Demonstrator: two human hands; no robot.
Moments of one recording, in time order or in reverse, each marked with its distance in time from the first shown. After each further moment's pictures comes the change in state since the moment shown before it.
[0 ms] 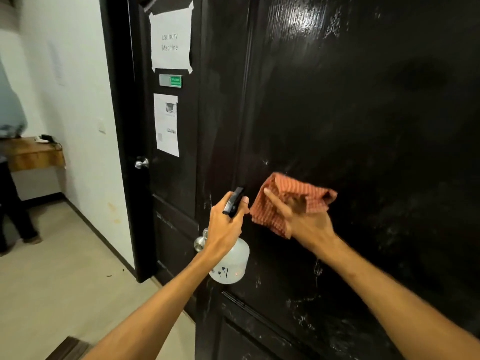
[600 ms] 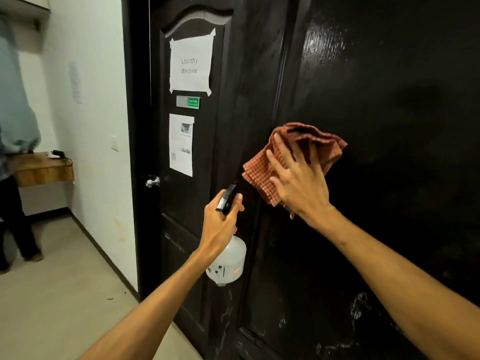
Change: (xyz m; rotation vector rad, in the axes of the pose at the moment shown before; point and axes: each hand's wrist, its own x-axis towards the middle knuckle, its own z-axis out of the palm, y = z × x) left_hand 0.073 -0.003 -0.068 -0.020 0.072 0.046; right_hand 0.165 -0.019 -0.035 -0.175 0.094 0.094
